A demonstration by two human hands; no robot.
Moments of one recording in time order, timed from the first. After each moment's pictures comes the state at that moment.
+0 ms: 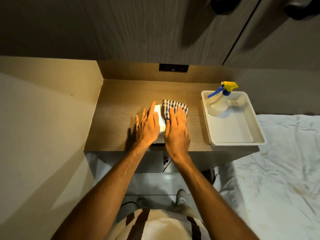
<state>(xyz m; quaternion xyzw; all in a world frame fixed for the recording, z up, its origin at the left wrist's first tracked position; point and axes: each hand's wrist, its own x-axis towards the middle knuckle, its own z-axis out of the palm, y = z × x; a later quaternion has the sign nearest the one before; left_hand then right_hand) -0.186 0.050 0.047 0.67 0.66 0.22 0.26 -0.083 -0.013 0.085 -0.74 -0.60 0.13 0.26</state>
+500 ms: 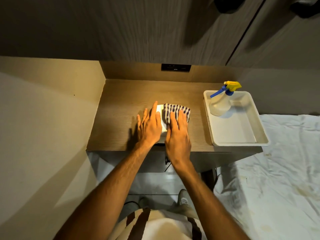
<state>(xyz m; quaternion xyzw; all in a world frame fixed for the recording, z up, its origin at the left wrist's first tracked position) -0.187 0.049 0.048 0.68 0.66 0.21 0.25 -0.088 -0.028 0.085 -0.73 -0.61 0.14 0.29</state>
